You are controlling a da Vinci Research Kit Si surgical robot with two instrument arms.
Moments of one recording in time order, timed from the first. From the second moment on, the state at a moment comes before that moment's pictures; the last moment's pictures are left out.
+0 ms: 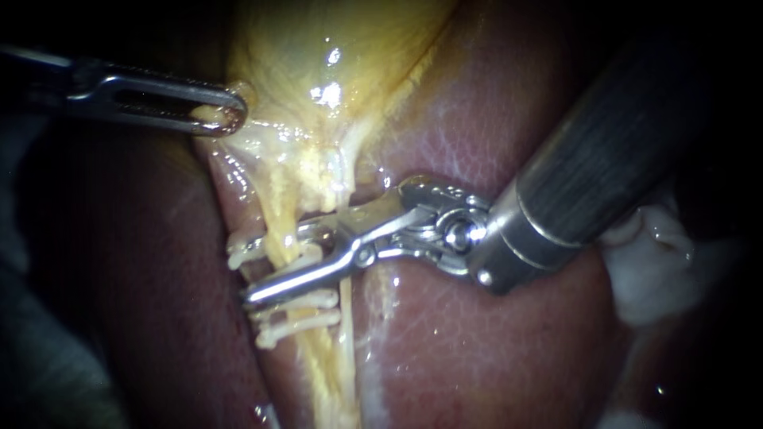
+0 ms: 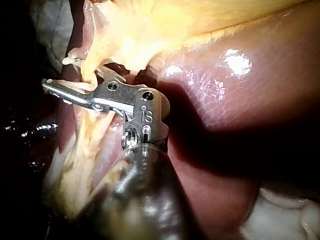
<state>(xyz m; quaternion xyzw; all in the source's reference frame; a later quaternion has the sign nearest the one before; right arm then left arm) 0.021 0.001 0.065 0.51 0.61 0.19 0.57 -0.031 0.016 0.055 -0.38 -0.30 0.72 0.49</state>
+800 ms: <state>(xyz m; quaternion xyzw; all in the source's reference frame) 0.018 0.001 0.070 0.49 0.57 0.20 0.63 -0.031 0.016 0.055 -0.38 -0.30 0.72 0.49</state>
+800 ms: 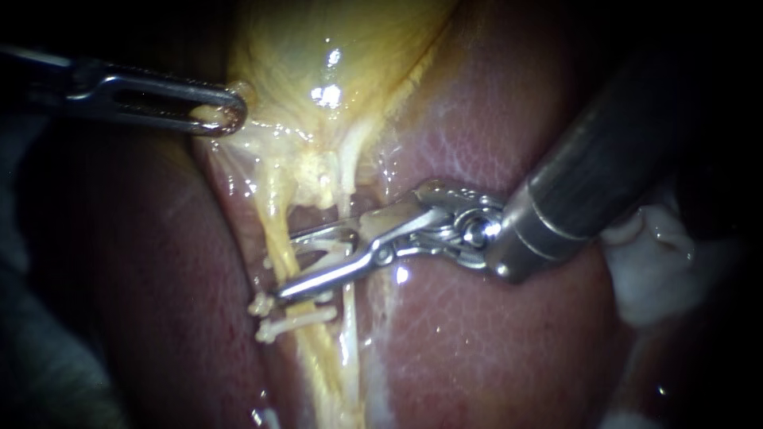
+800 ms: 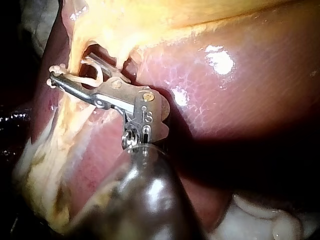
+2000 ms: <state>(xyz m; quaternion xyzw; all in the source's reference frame) 0.013 0.003 0.067 0.49 0.56 0.21 0.63 -0.031 0.016 0.055 -0.38 -0.30 0.72 0.49</state>
